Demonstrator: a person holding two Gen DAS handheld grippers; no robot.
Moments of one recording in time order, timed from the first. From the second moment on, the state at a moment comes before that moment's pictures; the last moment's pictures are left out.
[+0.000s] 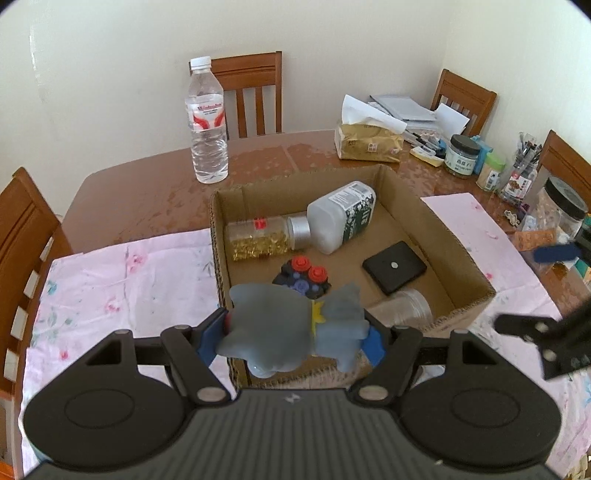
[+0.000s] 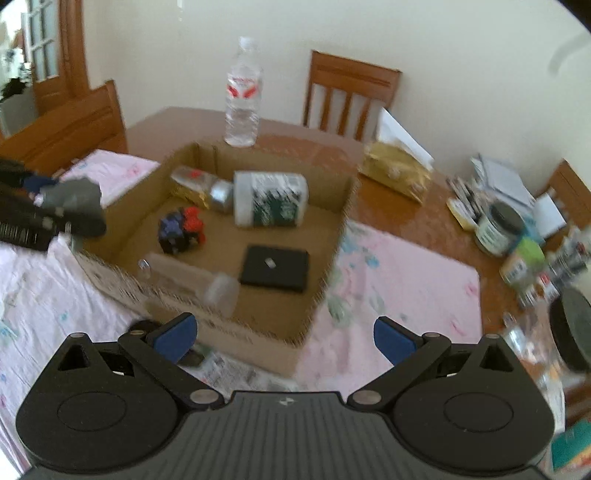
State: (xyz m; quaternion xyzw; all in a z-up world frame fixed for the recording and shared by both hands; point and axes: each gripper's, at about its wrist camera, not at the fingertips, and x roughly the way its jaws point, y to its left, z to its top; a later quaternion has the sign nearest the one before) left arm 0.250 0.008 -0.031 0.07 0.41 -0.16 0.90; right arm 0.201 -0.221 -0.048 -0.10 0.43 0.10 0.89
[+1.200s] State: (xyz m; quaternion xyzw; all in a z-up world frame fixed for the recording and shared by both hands) left arm 0.186 0.025 -0.060 0.06 0.43 -0.14 0.89; right arm 0.181 -0.216 -0.134 0.01 0.51 0.01 0.86
